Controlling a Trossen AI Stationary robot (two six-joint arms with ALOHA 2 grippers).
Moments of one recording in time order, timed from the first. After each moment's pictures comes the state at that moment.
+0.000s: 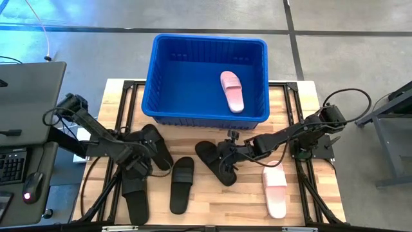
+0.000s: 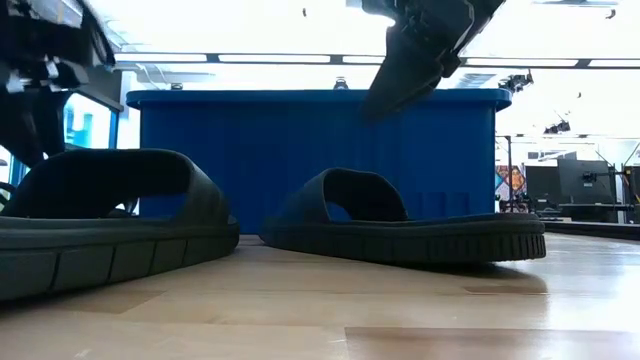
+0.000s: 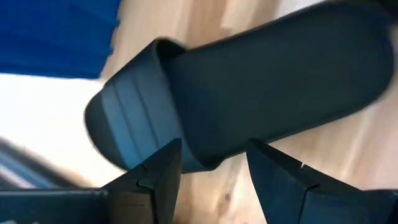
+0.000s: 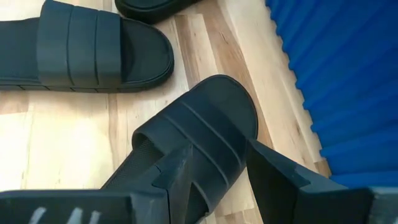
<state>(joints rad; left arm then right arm) -0.56 1.30 0.77 -1.16 -0.46 -0.94 0.31 1.65 1.12 -0.36 0.42 0.31</state>
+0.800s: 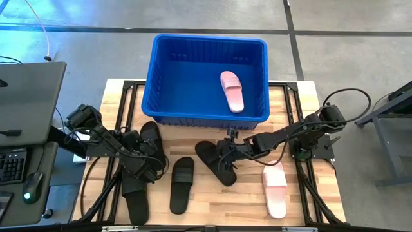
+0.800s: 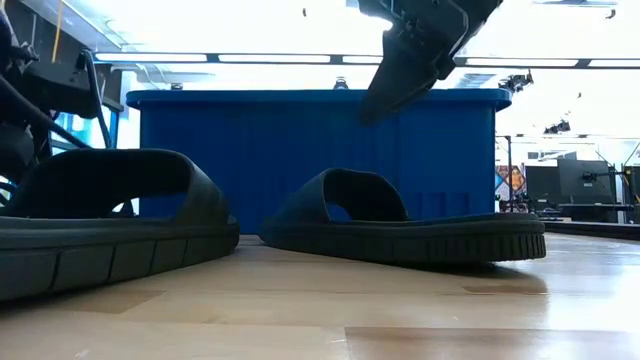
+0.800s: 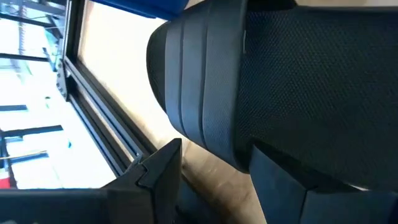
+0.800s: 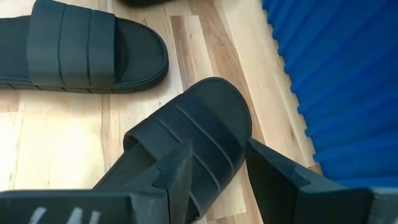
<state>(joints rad) -0.56 1.57 0.77 -1.34 -0.49 -1.25 0.30 1.65 1.12 -0.35 0.41 0.27</state>
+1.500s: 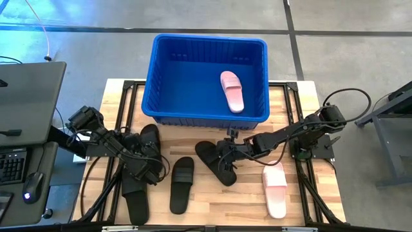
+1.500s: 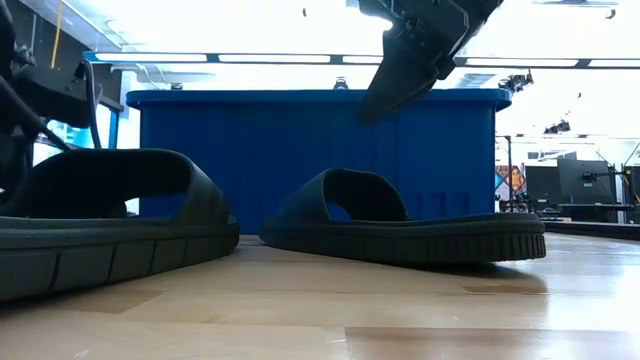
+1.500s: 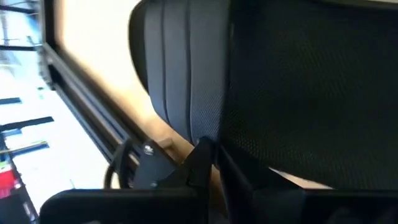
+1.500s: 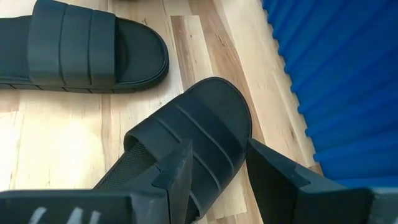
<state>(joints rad) -0.56 1.61 0.81 -1.32 -0.37 -1.17 0.30 1.65 1.12 -0.35 0.41 0.27</state>
